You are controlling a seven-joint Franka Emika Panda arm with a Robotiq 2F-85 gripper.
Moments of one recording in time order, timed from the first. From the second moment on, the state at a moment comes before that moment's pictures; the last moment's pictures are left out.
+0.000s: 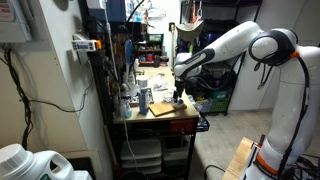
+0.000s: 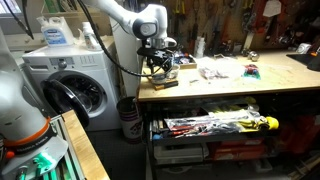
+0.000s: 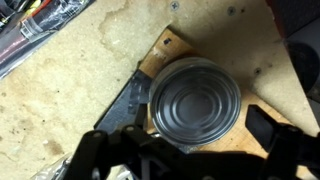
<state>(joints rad) -0.12 0.19 -0.01 -2.03 0.06 2.24 -0.46</state>
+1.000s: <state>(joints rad) -0.12 0.20 -0.02 -2.04 0.09 2.24 -0.47</state>
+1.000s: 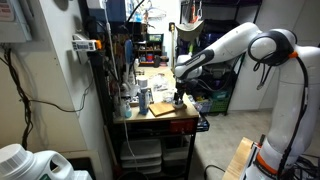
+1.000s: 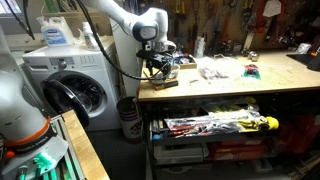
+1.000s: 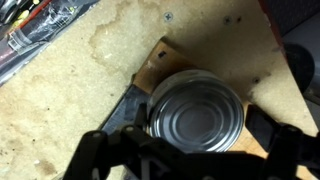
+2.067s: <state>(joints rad) -0.12 0.18 -0.01 -2.04 0.09 2.20 -0.48</state>
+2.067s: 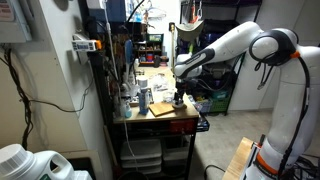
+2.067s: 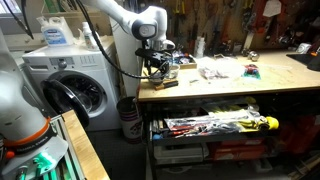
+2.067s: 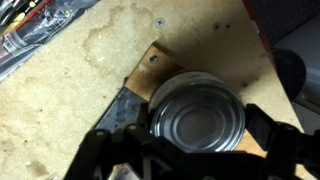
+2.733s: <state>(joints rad) -0.11 0.01 -0.02 -1.99 0.08 2.03 -0.48</state>
